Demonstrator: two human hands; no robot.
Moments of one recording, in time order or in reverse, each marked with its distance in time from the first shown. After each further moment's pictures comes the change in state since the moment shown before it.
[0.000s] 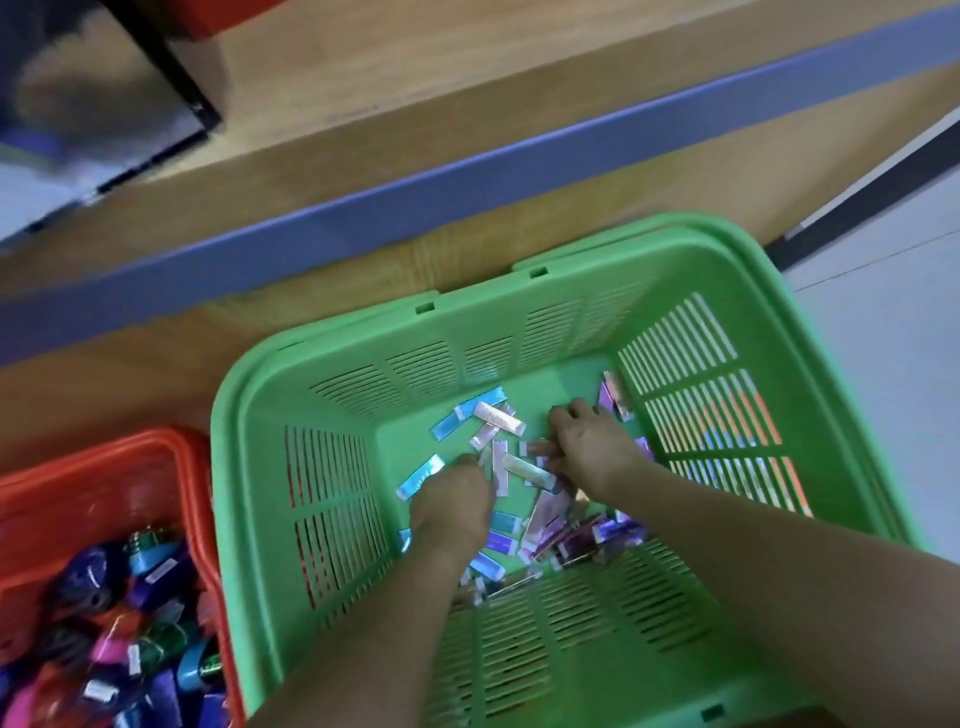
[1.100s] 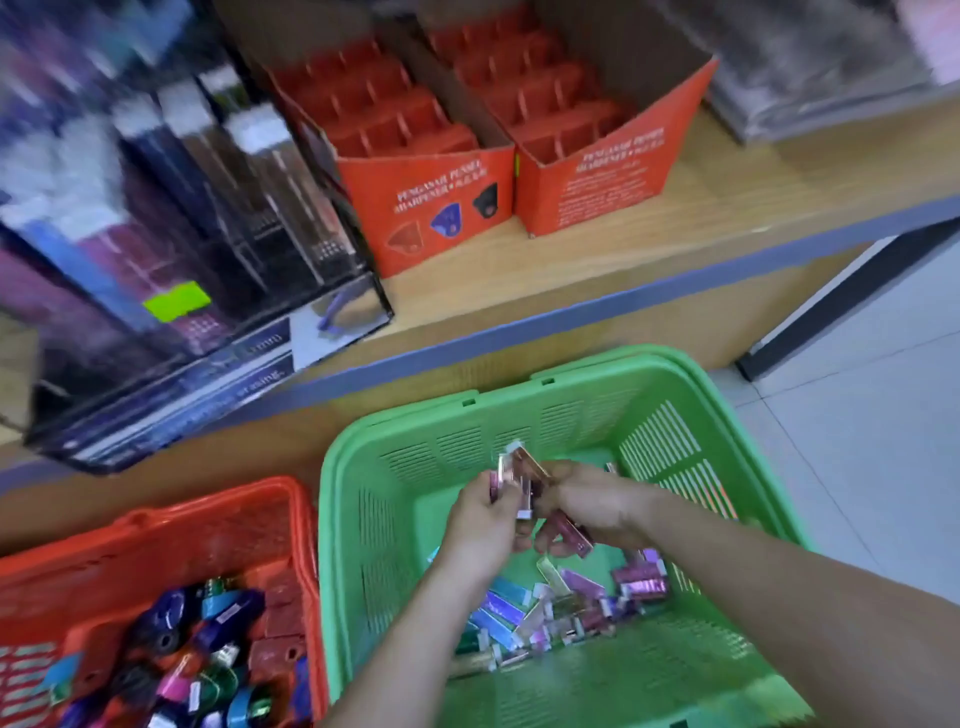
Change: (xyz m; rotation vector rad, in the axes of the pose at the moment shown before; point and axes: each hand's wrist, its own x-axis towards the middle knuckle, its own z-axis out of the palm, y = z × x) left_hand -0.080 0.038 -0.105 -1.233 0.020 -0.048; right_hand -0.073 -0.051 -0.127 1.173 -0.418 0.057
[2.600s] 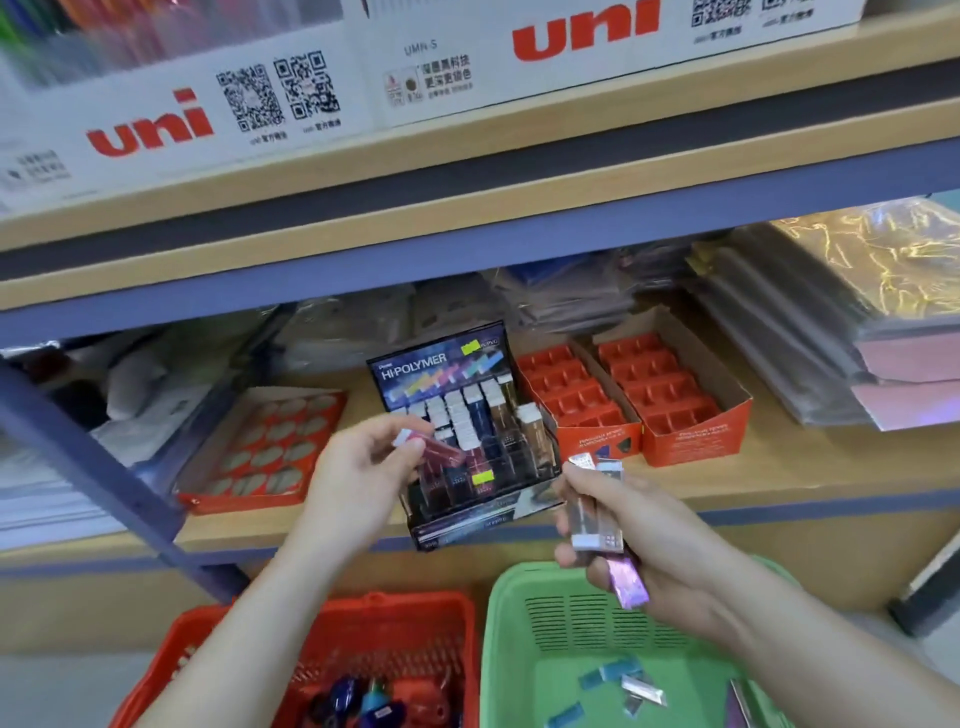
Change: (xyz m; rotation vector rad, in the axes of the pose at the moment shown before) left_hand -0.211 0.203 -0.189 0.326 0.604 0.735; right_hand -0.191 -0.173 0.084 0.425 -0.029 -0.495
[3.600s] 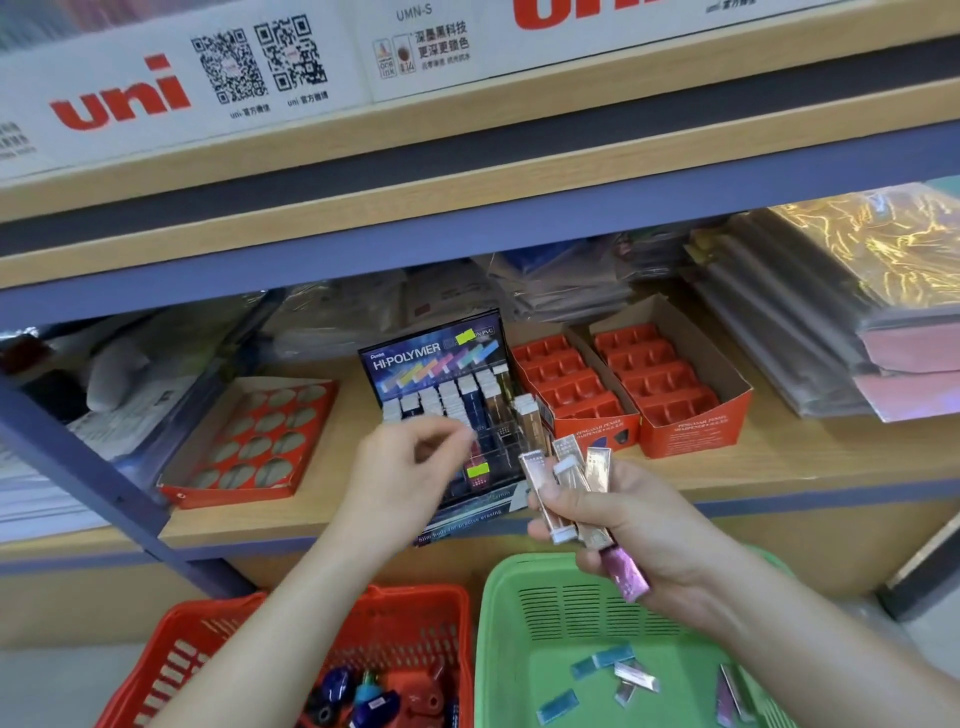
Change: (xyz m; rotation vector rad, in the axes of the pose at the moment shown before) left_hand -0.005 0.014 0.026 0.156 -0.067 0.134; right_hand -0.006 -0.005 0.011 -0.013 -0.024 -0.061
